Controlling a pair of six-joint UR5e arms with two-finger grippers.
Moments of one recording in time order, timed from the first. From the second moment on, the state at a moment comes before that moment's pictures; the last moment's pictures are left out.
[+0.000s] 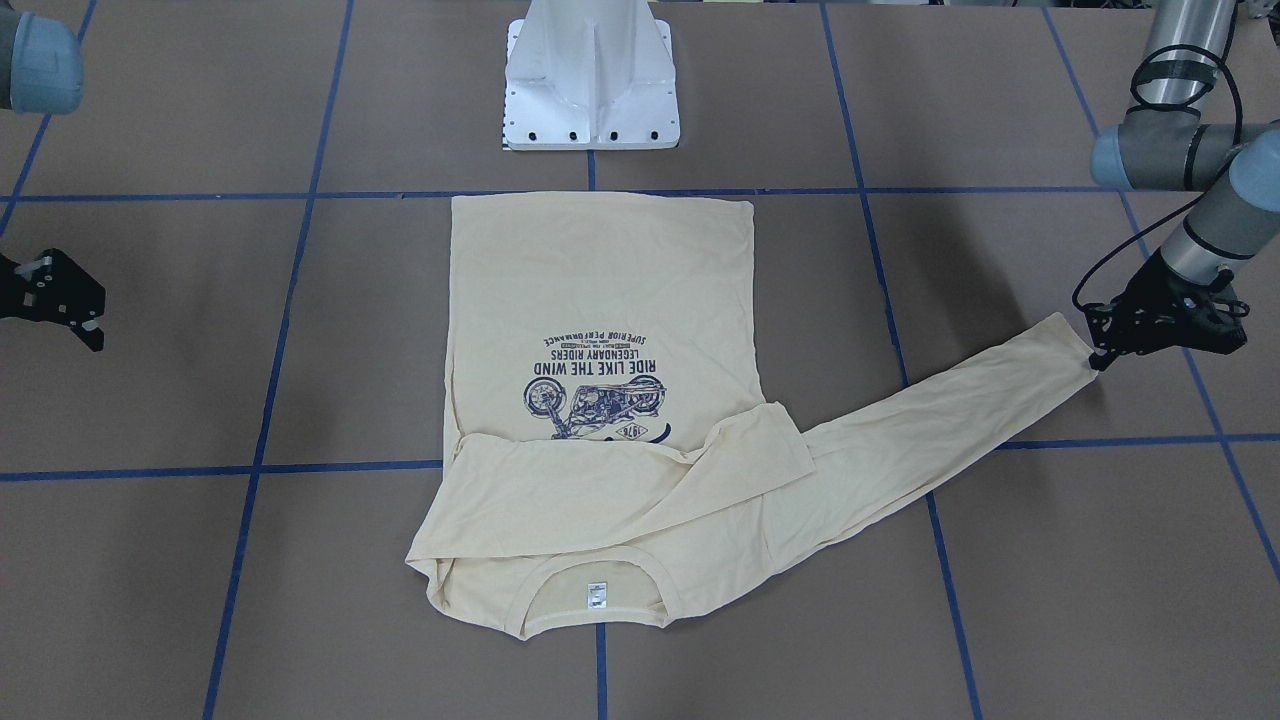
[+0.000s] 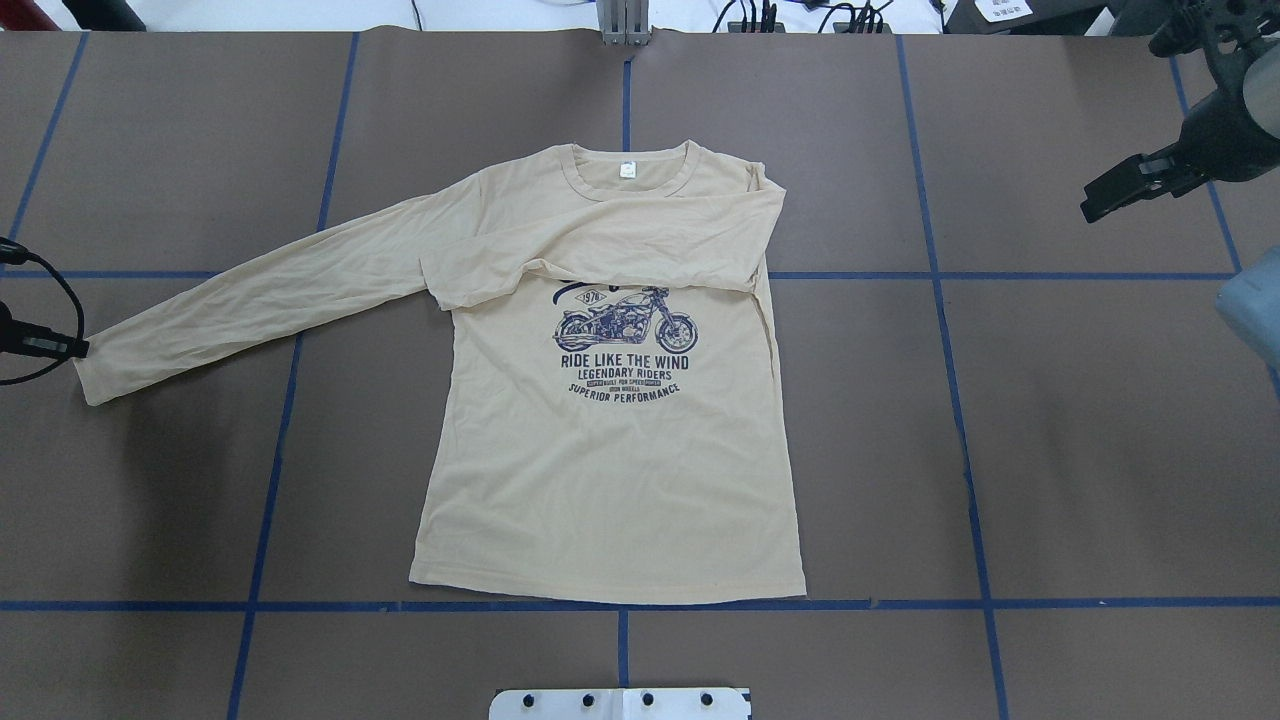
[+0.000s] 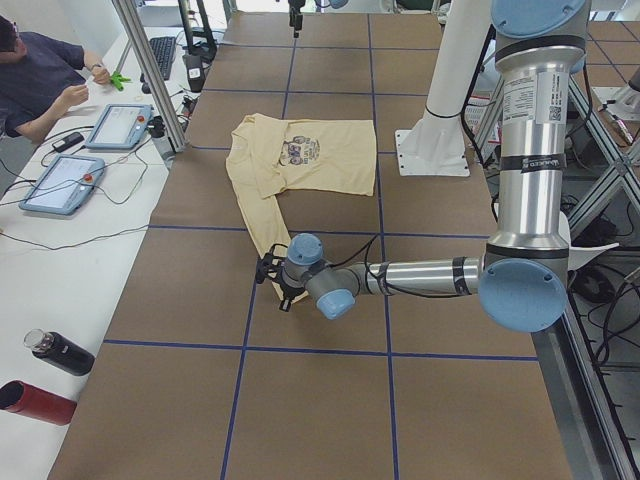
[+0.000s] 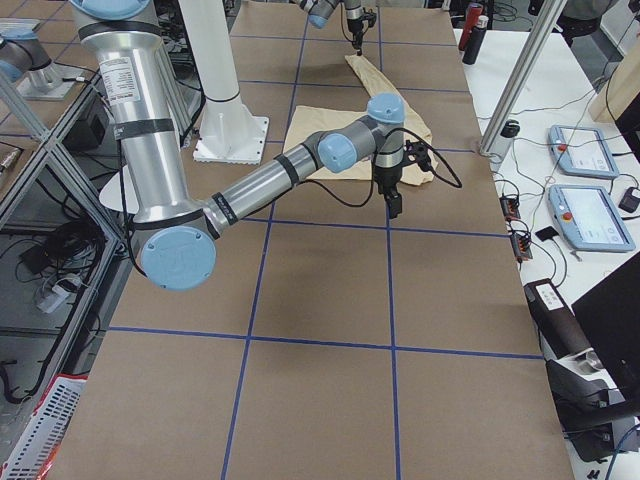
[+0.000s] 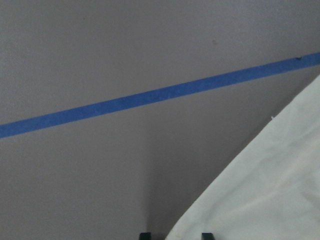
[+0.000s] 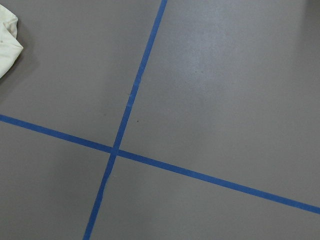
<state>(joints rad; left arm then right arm) -1.00 -1.53 -1.41 -2.52 -2.08 -0.63 1.15 -1.36 1.92 -1.59 2.15 0.38</state>
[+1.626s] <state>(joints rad) -0.93 -2.37 -1.75 -1.22 -2.17 -0.87 1.15 -1.36 1.92 -1.59 2.15 0.38</state>
